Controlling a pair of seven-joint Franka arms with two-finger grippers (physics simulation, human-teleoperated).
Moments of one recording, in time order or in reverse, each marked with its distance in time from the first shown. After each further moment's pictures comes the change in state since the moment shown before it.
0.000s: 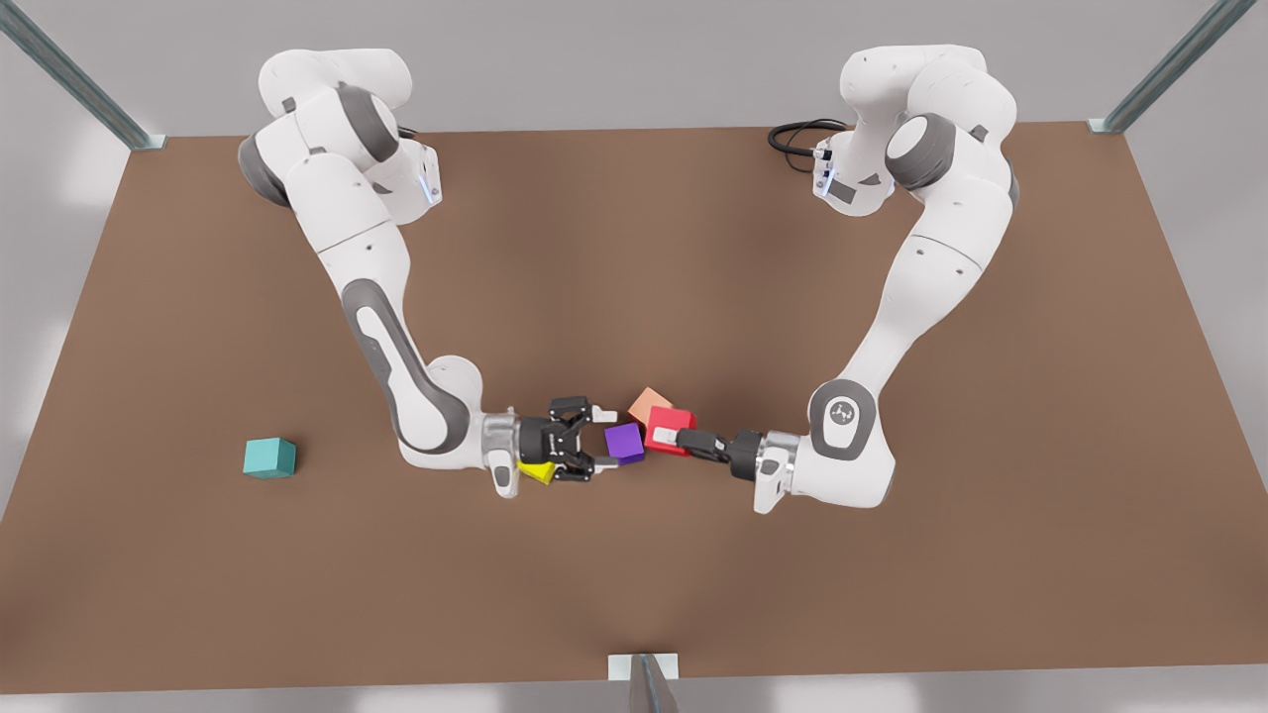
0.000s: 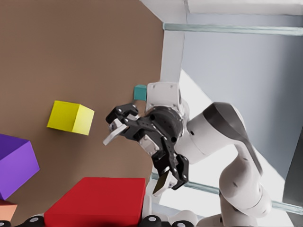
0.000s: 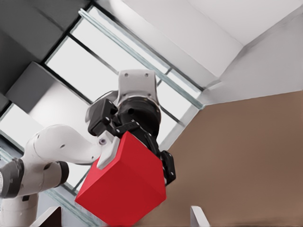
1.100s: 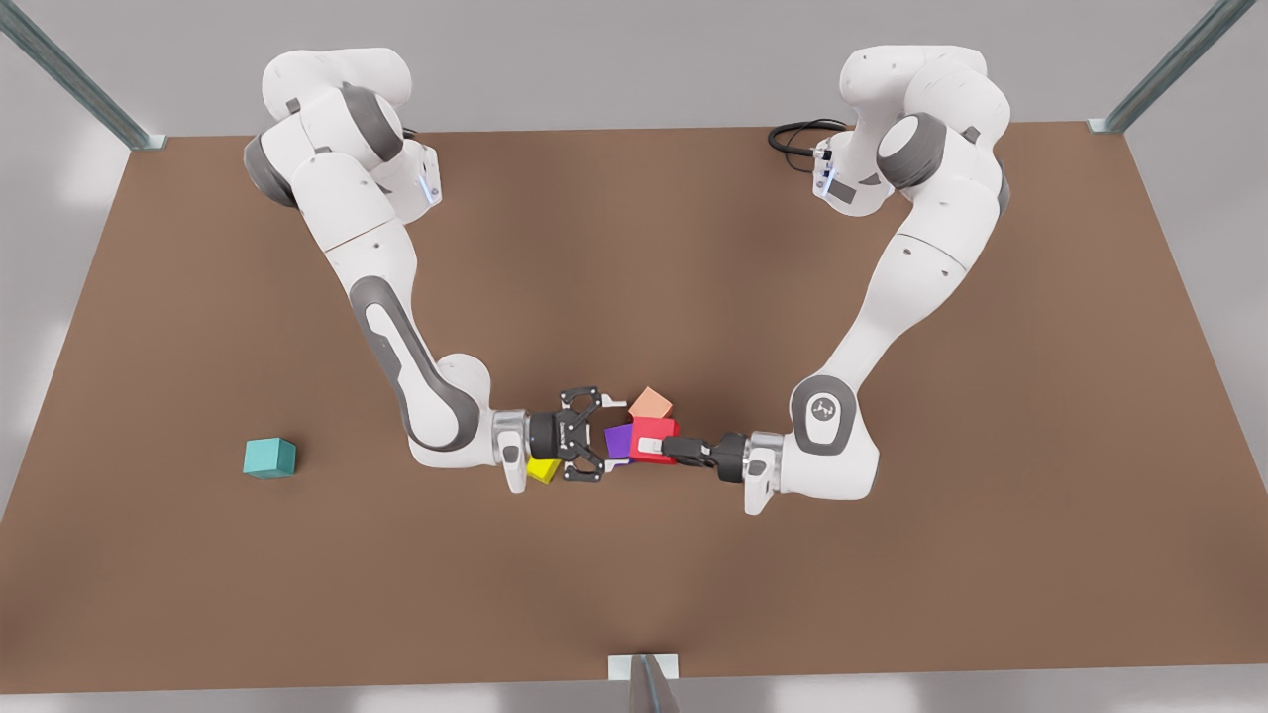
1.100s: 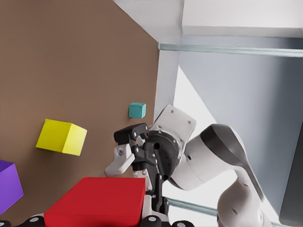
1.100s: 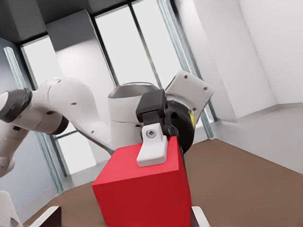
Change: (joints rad) left arm -0.041 0.007 0.000 0.001 -0.059 0.112 0.019; right arm 0.024 0.013 0.001 0.032 -0.005 -0.011 -0.566
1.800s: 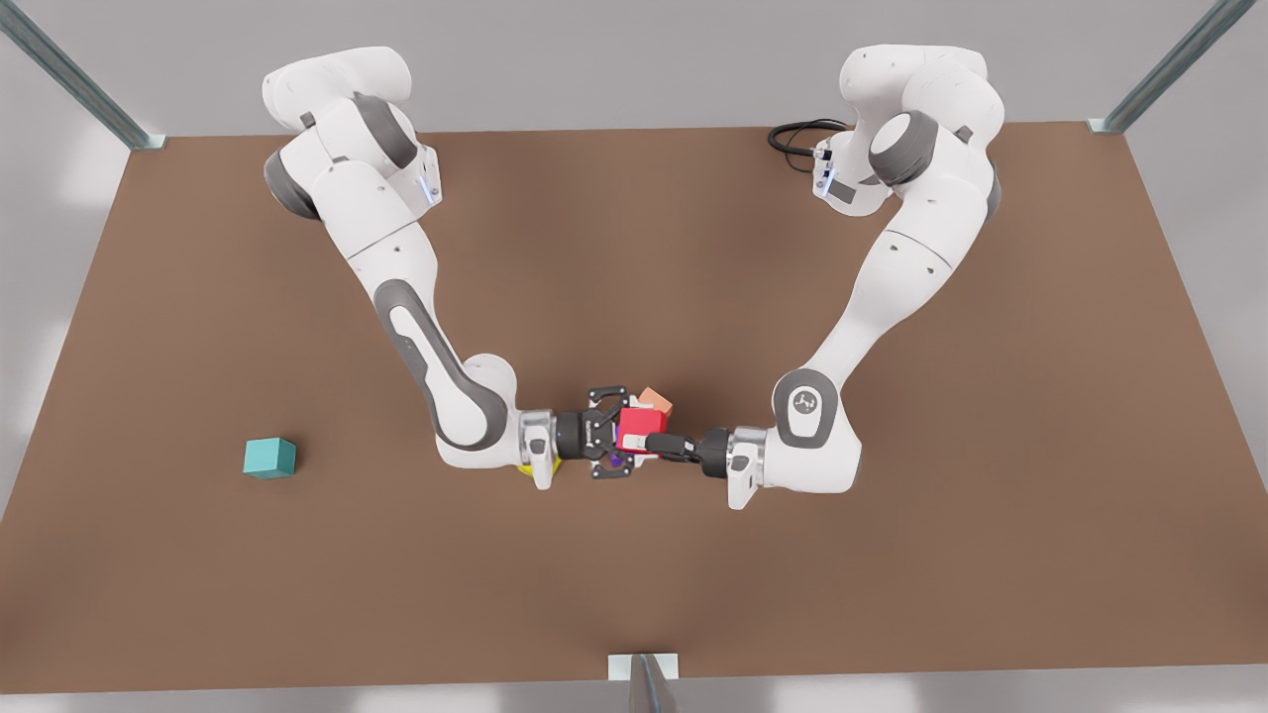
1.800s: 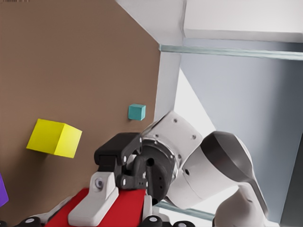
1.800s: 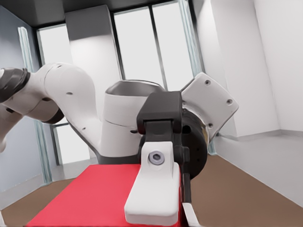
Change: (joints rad) left arm -0.037 0.000 -0.001 0.002 -0.012 0.049 -0.018; right arm 0.041 0.066 0.037 0.098 0.007 0.048 -0.142
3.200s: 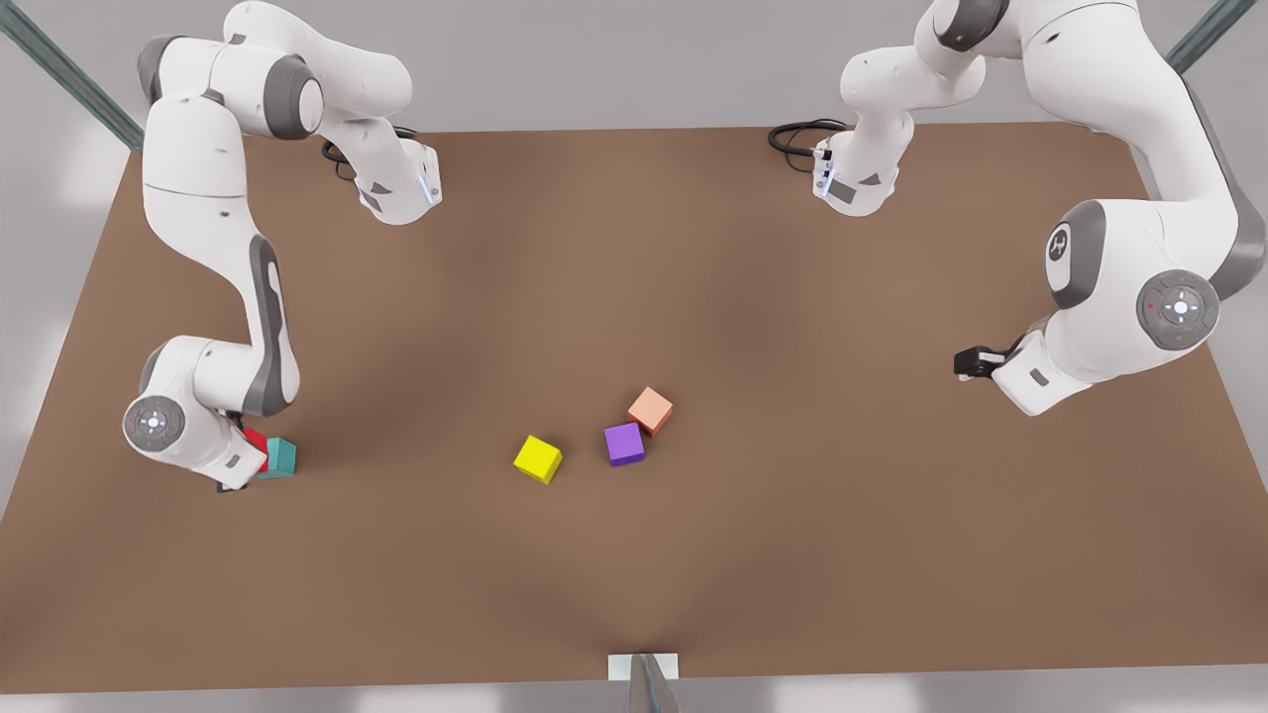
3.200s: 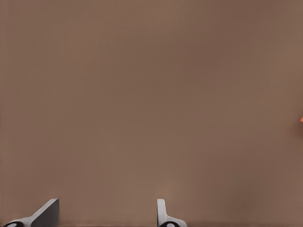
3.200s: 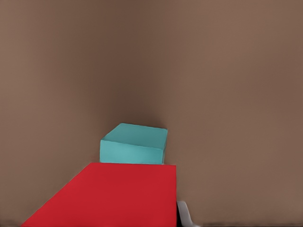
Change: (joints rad) left arm 0.150 -0.714 0.434 -0.193 1.100 -0.646 -0.180; right arm -0.220 -0.344 -0.555 -0.409 -1.854 0.221 0.264
